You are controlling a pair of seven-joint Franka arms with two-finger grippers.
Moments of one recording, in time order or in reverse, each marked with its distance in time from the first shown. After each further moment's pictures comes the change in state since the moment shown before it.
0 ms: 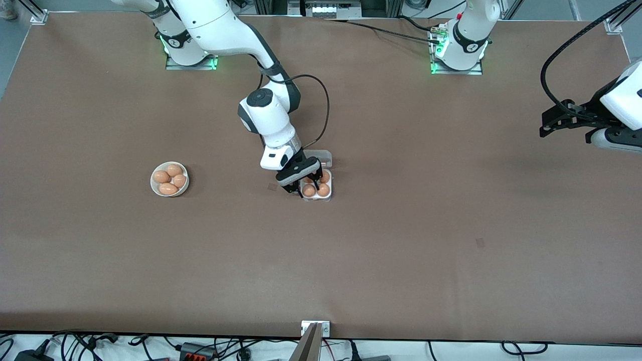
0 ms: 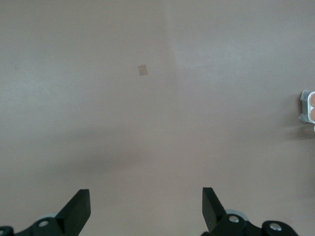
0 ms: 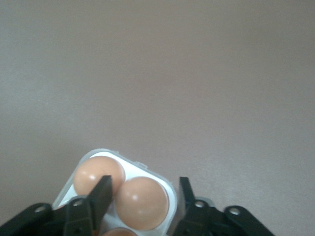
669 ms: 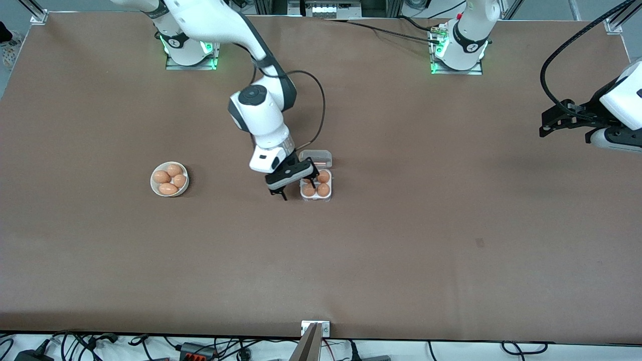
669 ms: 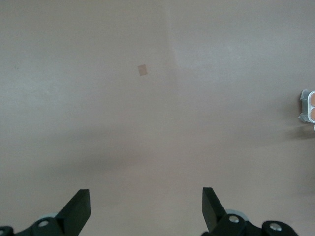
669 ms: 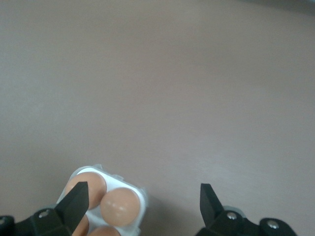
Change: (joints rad) left arm -0.001 0.000 -0.001 0.000 0.000 -0.001 0.000; right arm -0.009 -0.160 -0.053 0.034 0.002 -0.296 0.003
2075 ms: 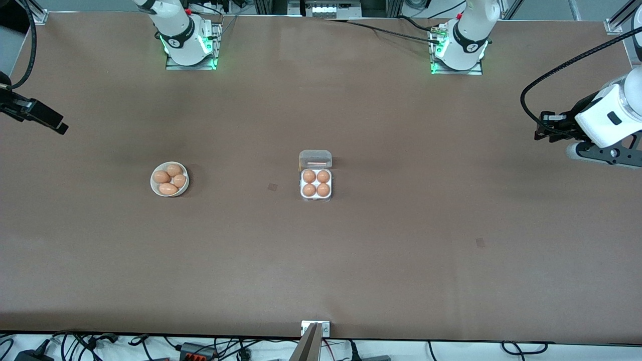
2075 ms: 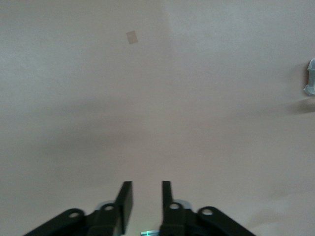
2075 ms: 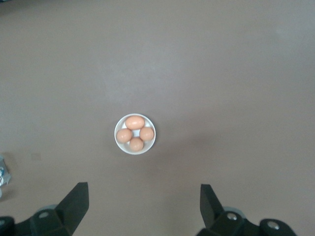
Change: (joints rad) left arm -0.008 0.058 -0.008 0.000 0.000 -0.094 0.006; right arm -0.836 -0.533 0.166 0.277 -0.070 -1.262 -0.009
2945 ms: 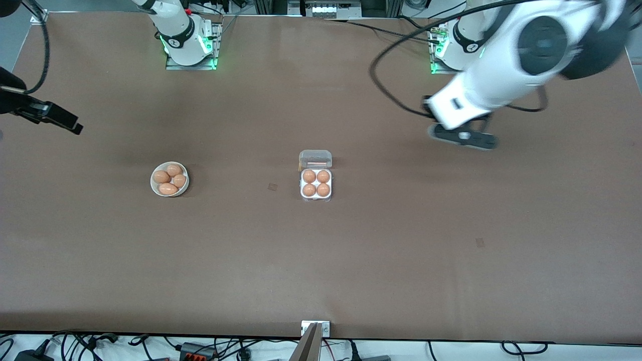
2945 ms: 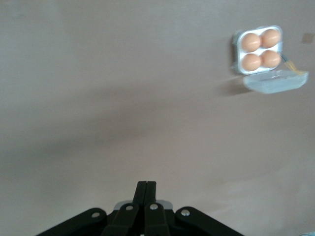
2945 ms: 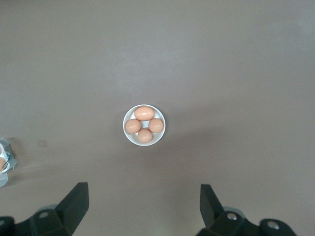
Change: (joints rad) left arm -0.128 0.042 -0.310 -0.110 -0.064 0.110 -0.425; right arm 0.015 0.023 0.026 0.006 0.019 -0.013 -0.018
